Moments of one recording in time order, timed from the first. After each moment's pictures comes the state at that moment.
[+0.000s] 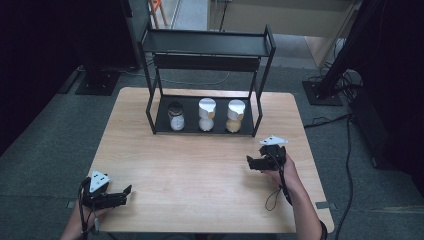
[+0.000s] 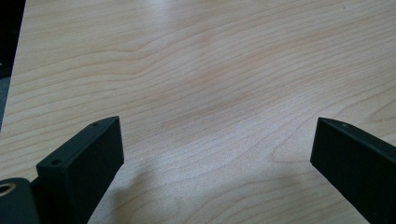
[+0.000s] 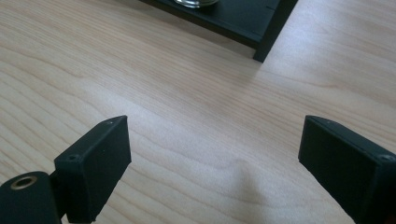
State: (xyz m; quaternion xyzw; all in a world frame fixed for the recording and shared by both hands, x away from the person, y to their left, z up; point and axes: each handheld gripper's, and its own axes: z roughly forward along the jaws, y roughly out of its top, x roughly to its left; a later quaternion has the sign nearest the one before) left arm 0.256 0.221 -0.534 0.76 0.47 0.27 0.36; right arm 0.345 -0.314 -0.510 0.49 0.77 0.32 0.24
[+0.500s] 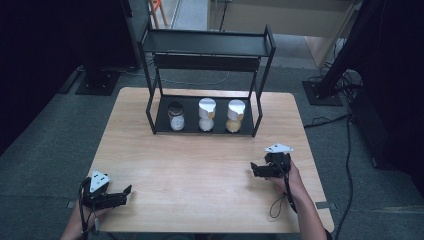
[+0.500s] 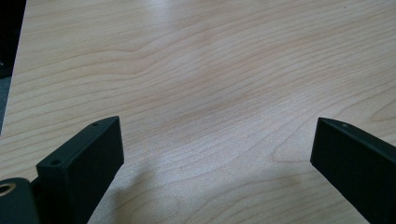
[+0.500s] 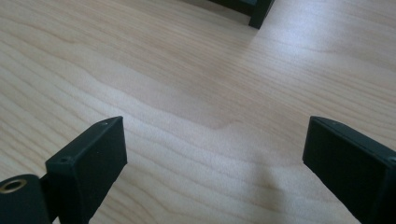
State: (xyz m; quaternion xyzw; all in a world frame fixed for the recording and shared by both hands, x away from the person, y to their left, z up) left arm 0.256 0.221 -0.535 0.76 0.47 0.27 0.36; right arm 0.328 -0.329 -0.526 0.50 0.77 0.32 0.24
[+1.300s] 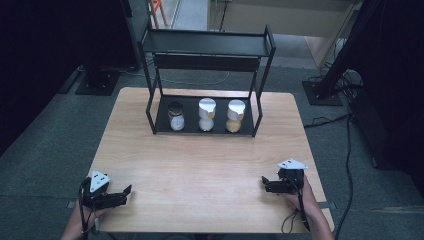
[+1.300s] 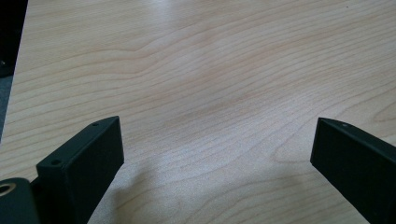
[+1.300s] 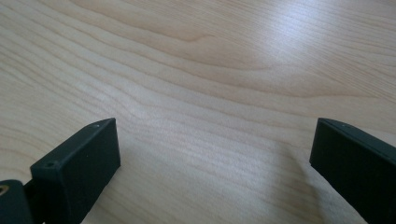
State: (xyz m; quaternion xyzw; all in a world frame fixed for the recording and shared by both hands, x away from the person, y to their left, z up) left arm 0.256 0.221 -0.535 0.76 0.48 0.28 0.35; right arm 0.285 -0.364 -0.548 0.51 0.76 0.32 0.24
